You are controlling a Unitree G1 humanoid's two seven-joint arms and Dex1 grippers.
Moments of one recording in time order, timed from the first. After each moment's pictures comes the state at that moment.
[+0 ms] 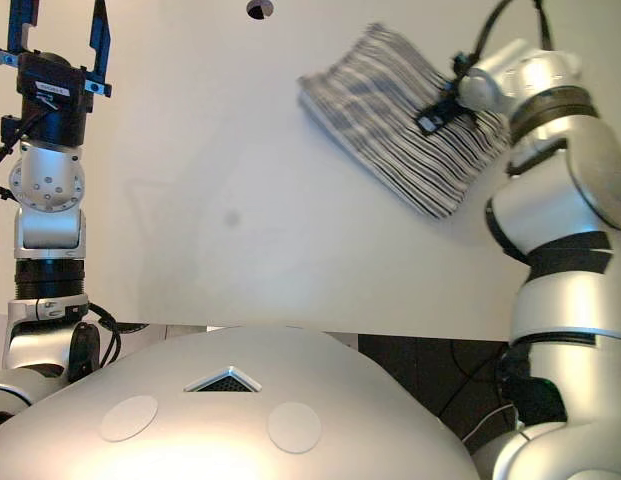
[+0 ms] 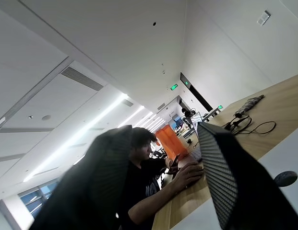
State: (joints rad) left arm -0.10 0.41 0.08 0.01 0.25 -0.53 -0.06; right arm -1.00 -0.72 0.90 1.29 -1.02 -0.59 0.69
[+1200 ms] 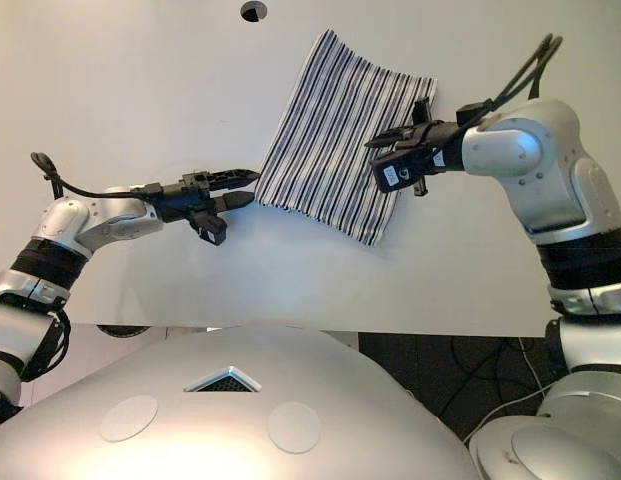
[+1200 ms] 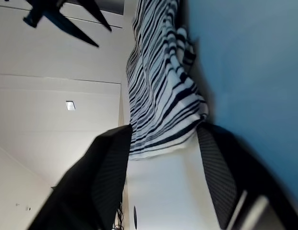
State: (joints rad) left arm -0.27 0.61 -0.50 0.39 0.99 -0.94 0.03; right arm -0.22 -0.97 0.29 -0.17 -0.27 -0.27 1.09
